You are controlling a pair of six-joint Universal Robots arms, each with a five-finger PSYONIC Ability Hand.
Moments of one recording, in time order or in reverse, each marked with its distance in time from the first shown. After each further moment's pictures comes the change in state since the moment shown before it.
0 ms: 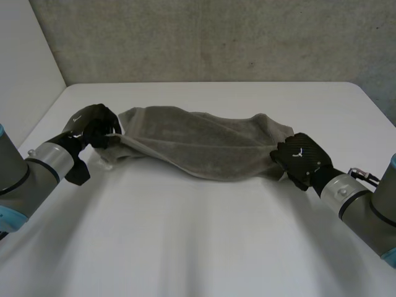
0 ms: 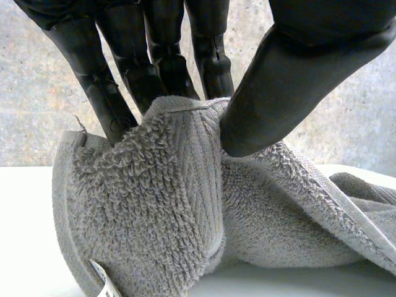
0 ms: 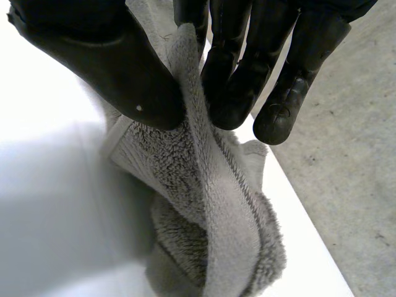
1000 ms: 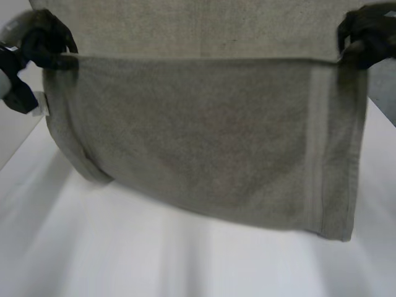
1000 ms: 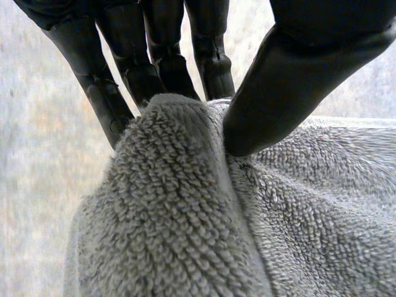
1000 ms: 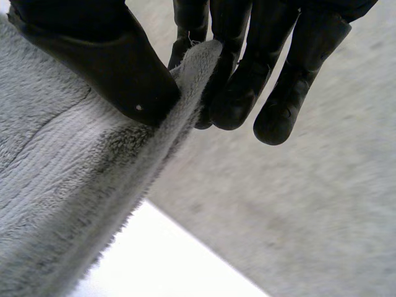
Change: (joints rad) left arm 0.106 0.130 0.416 -0.319 0.072 0.012; right arm -0.125 -0.088 -0.800 0.678 0.025 0.573; left_hand 0.000 0.000 0.000 0.000 0.000; right_hand 0.000 0.000 0.000 0.000 0.000
